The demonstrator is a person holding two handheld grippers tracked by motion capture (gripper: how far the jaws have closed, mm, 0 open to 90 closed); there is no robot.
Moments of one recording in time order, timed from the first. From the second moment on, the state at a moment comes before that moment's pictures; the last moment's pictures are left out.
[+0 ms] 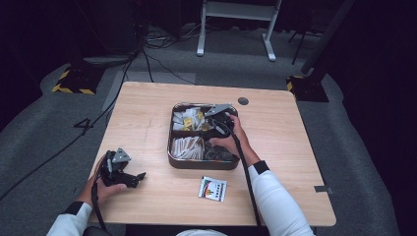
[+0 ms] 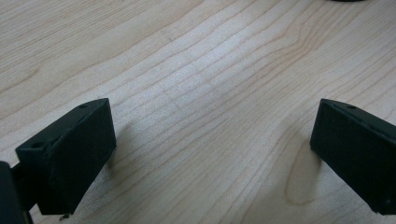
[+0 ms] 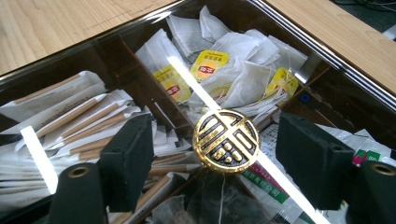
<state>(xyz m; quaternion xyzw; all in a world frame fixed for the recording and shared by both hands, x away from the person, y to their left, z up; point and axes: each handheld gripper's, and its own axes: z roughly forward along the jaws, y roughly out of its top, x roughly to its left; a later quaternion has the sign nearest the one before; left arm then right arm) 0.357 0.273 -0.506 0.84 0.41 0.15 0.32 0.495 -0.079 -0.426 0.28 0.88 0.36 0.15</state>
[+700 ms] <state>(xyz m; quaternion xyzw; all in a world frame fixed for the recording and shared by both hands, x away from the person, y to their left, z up) 0.357 0.273 -0.506 0.84 0.41 0.15 0.32 0.483 -0.111 -0.423 0.27 0.88 0.36 0.16</state>
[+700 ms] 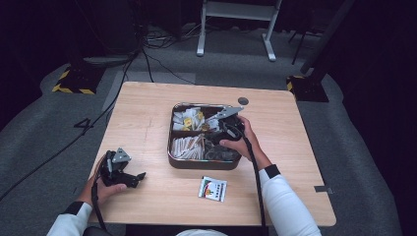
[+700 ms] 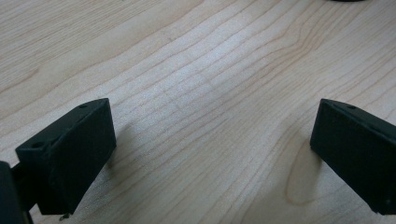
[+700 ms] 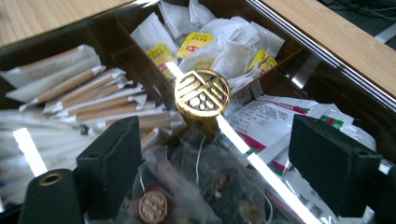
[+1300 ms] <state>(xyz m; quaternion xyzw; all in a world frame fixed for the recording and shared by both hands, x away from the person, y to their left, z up) 0.357 0.273 -0.506 0.84 0.41 0.15 0.32 0.459 -0.136 -0.419 0.24 0.89 0.35 0.17</state>
